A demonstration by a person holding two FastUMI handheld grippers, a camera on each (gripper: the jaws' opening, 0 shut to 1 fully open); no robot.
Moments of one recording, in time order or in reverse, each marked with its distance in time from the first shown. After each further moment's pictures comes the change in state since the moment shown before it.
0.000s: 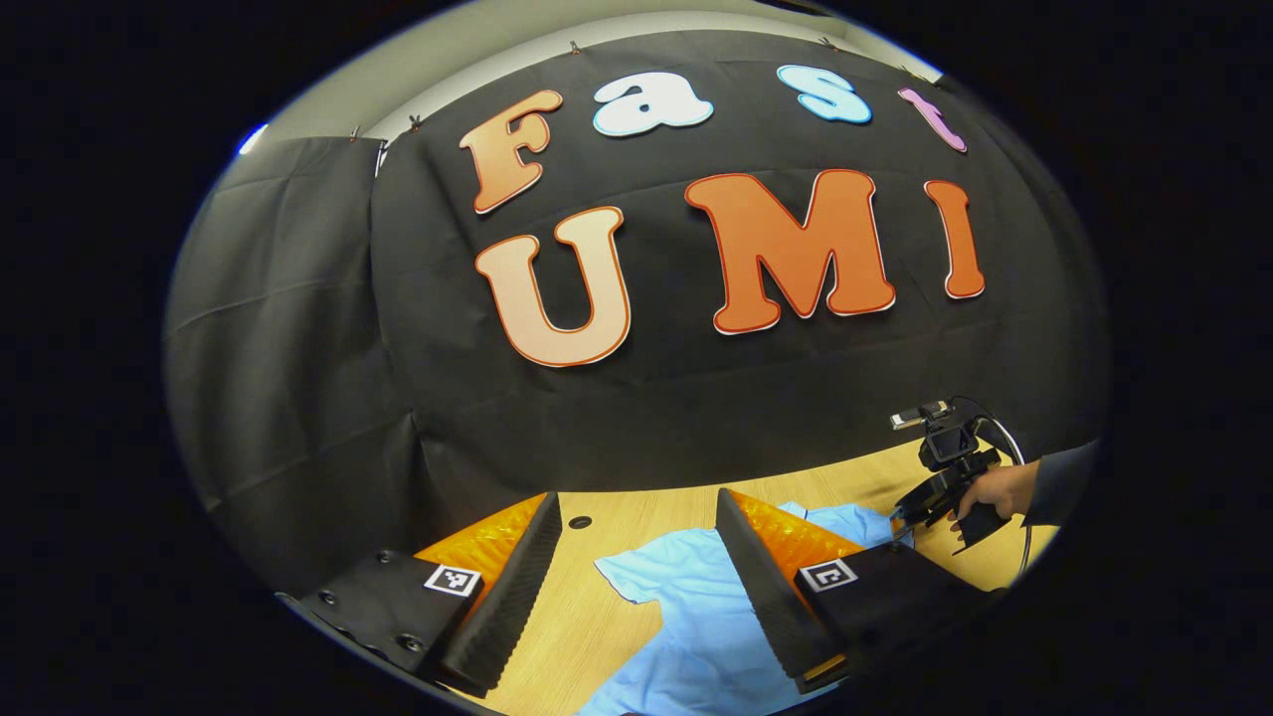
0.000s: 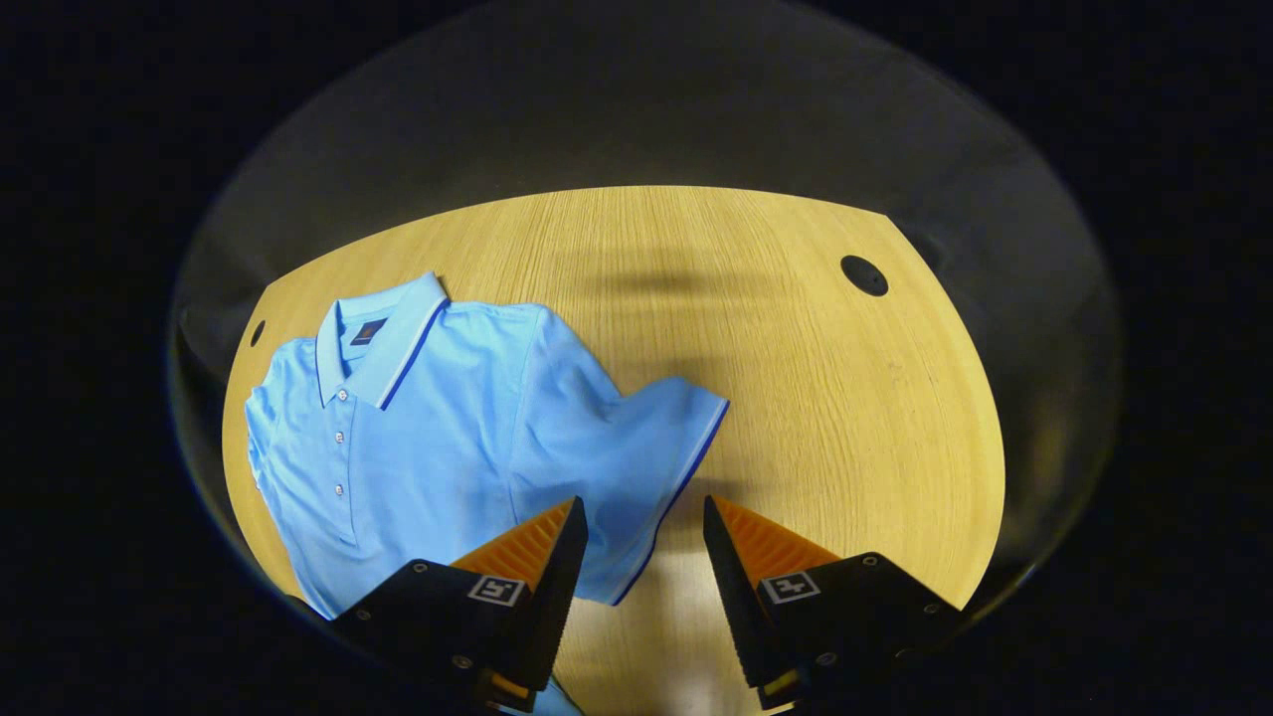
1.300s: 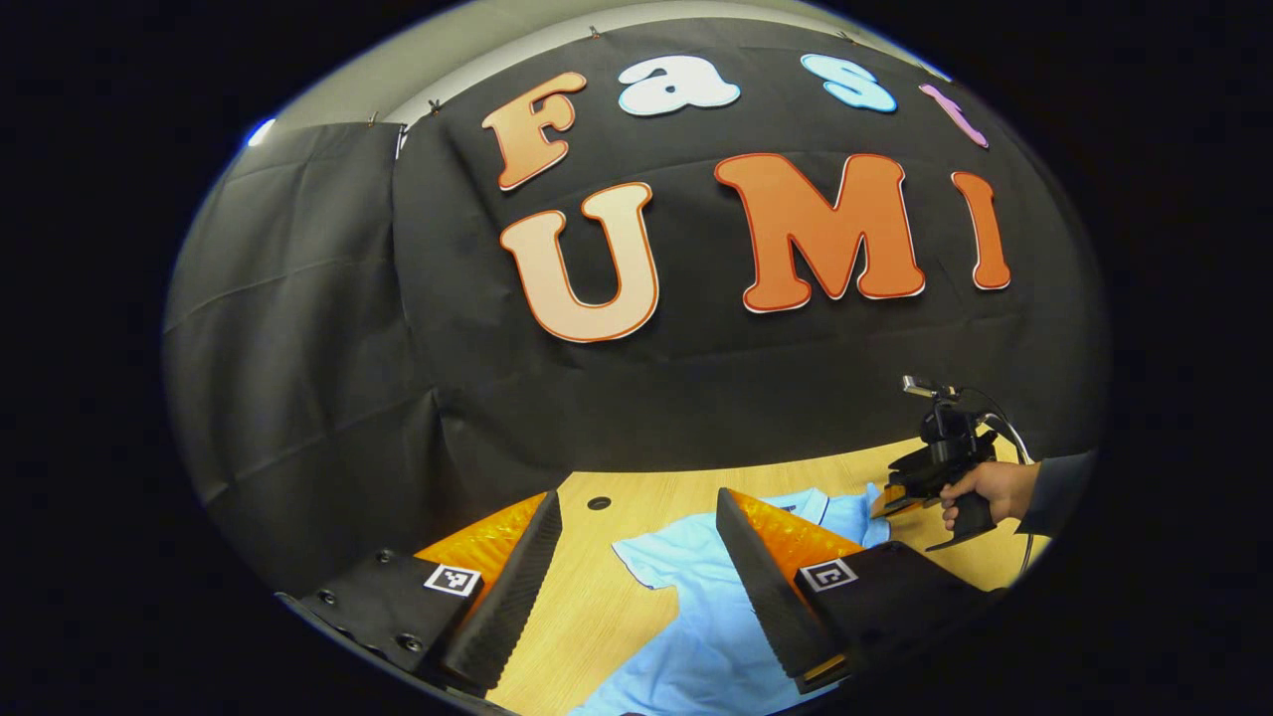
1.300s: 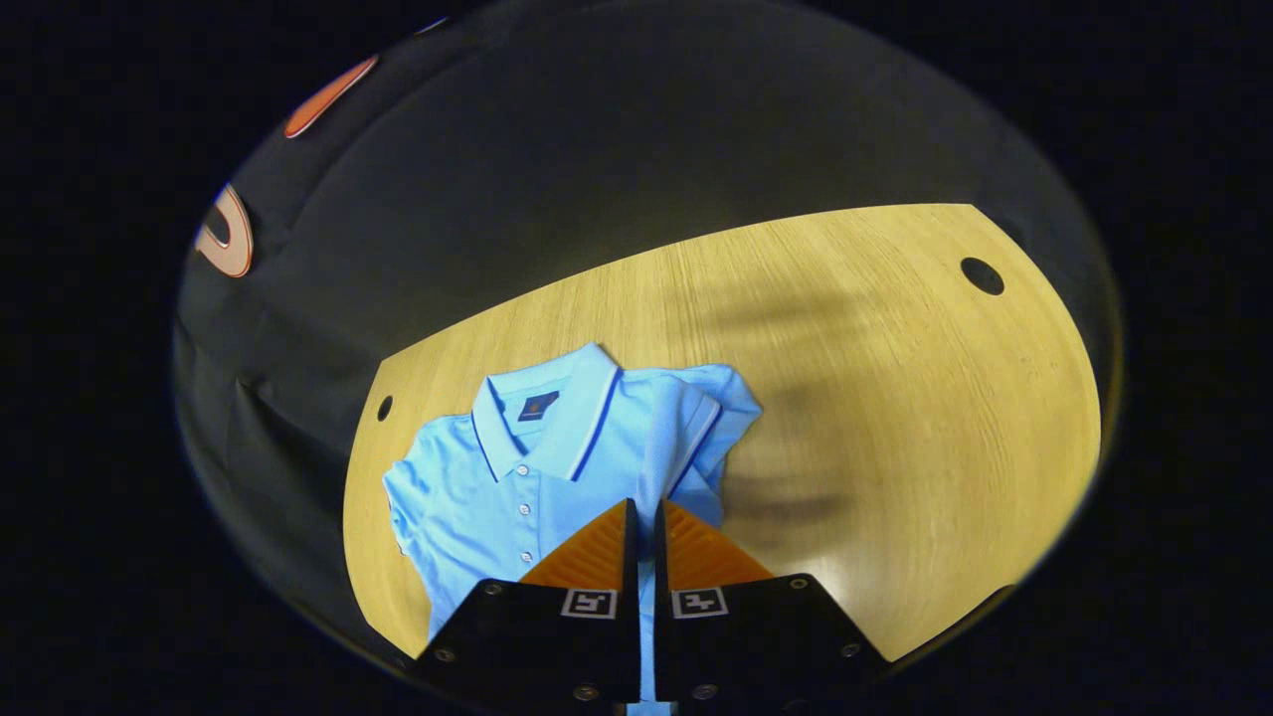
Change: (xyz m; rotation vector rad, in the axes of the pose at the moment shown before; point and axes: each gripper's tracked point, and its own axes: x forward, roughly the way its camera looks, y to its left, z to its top) left arm 0.007 0.030 -0.028 -0.041 0.061 0.062; right arm -0.039 0.123 0.045 0.158 -0.108 0.377
